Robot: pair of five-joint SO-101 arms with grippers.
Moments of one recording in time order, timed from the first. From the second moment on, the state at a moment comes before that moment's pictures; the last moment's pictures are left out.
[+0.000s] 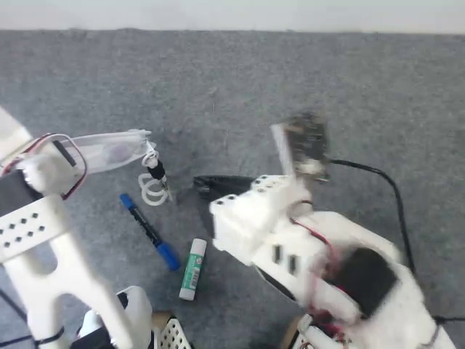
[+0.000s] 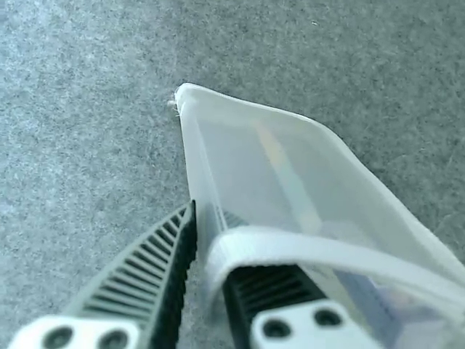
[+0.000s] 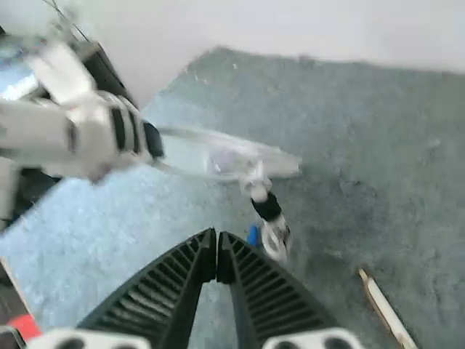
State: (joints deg) left arm -34.5 -33.3 17.9 84.0 16.9; right arm -52.9 -51.5 15.5 70.7 -26.0
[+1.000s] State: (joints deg) left arm -37.9 -33.3 17.9 84.0 16.9; right arm -58.2 -15.8 28.5 64.0 -35.2
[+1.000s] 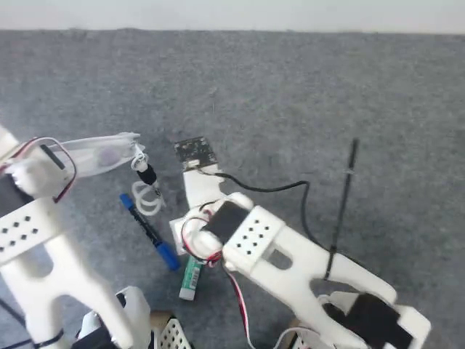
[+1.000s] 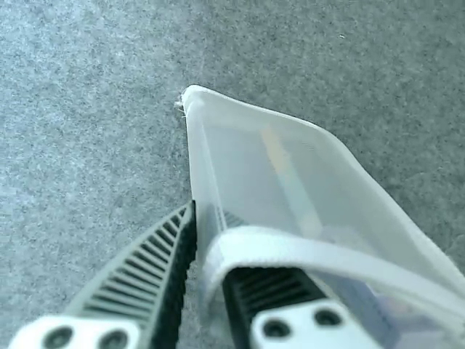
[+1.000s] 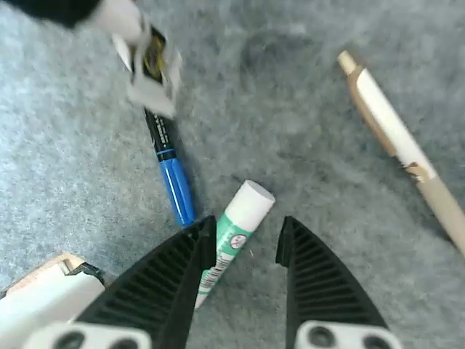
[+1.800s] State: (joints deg) left arm -37.9 -33.3 17.9 84.0 16.9; right arm -60.7 4.2 28.0 55.0 -40.8
